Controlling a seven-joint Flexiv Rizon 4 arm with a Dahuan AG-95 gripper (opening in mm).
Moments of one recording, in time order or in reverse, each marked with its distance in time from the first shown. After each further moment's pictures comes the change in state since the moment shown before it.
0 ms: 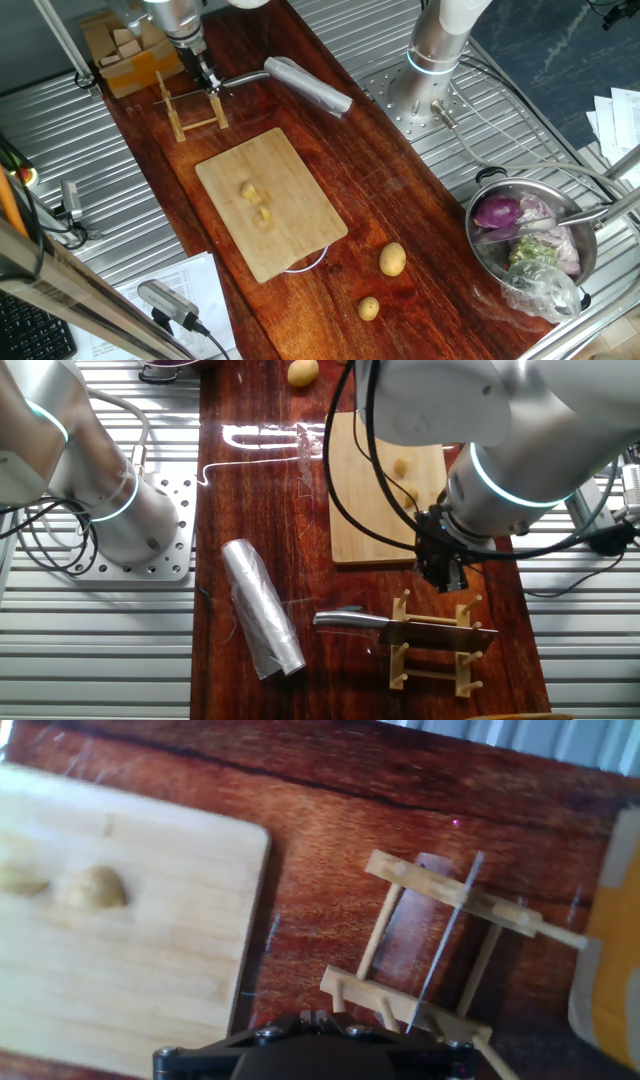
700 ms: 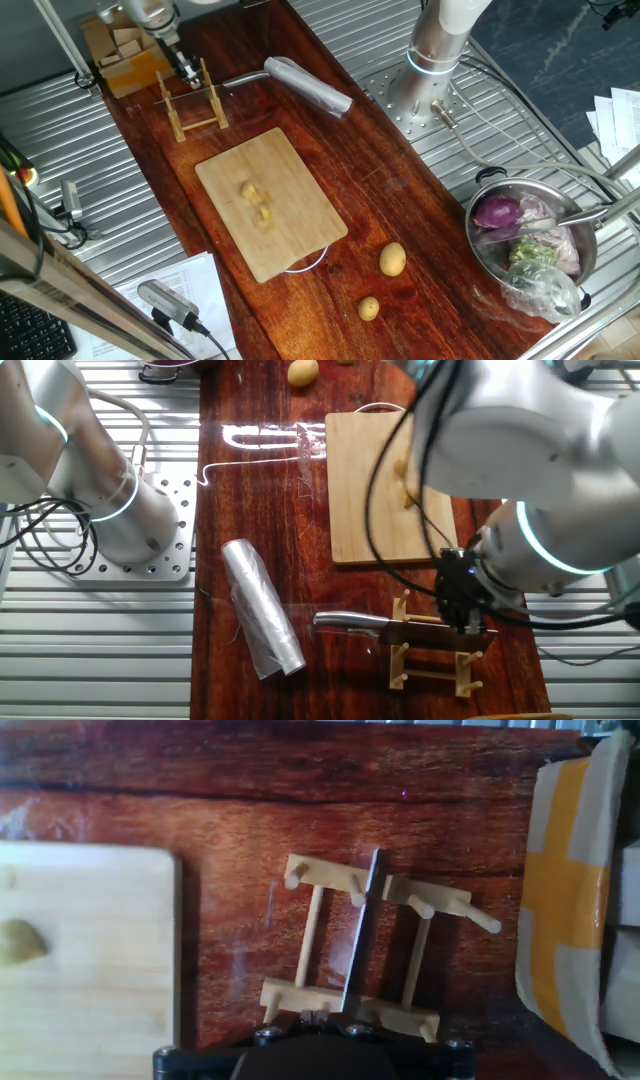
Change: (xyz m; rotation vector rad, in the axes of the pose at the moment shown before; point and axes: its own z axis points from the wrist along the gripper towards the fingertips) arm -0.006 -0.041 0.007 -0.014 0.021 0.116
